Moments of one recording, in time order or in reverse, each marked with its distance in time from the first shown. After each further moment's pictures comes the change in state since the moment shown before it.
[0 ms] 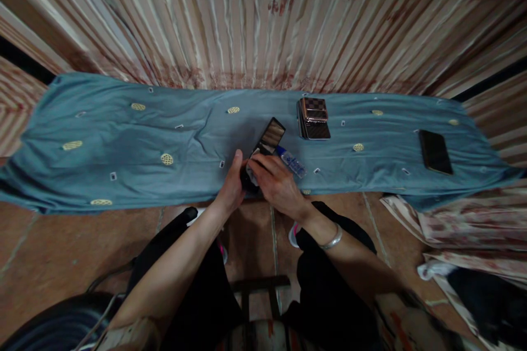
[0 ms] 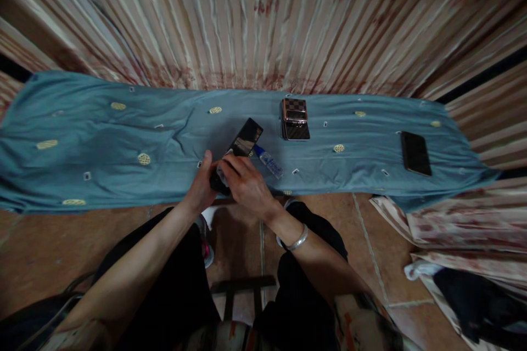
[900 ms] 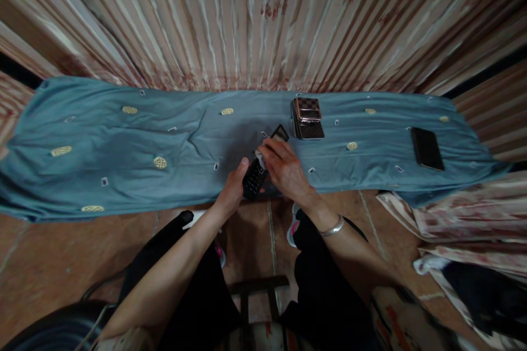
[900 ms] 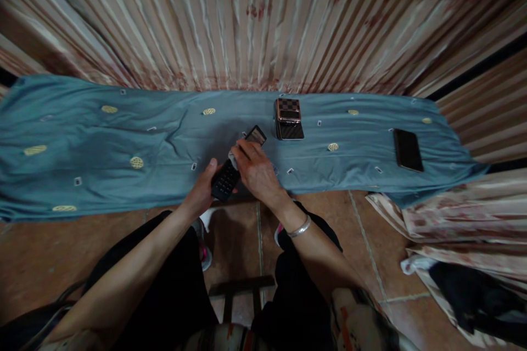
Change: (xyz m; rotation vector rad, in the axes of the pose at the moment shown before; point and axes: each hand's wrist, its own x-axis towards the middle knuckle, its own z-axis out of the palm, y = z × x) left_hand -0.002 -0.011 -0.008 0.251 -0.045 0.063; right_hand 0.008 0.034 -0.010 -0.040 0.055 0.106
